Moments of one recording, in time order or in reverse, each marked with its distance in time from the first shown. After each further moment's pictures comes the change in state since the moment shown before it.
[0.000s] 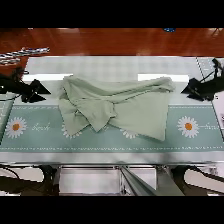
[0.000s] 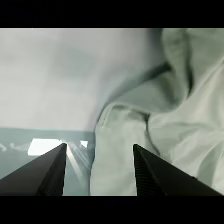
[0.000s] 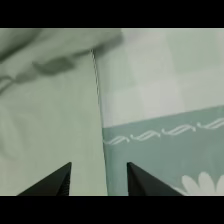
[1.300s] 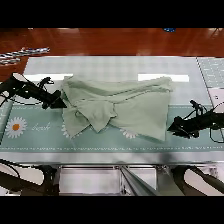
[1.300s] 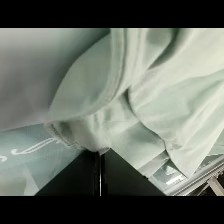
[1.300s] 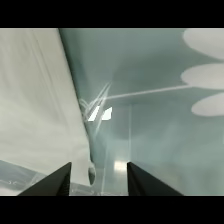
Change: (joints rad) left arm -0.175 -0.086 -0.069 -0.022 -0.043 0.080; right arm -0.010 0.179 -0.504 0.013 0.087 -0.063
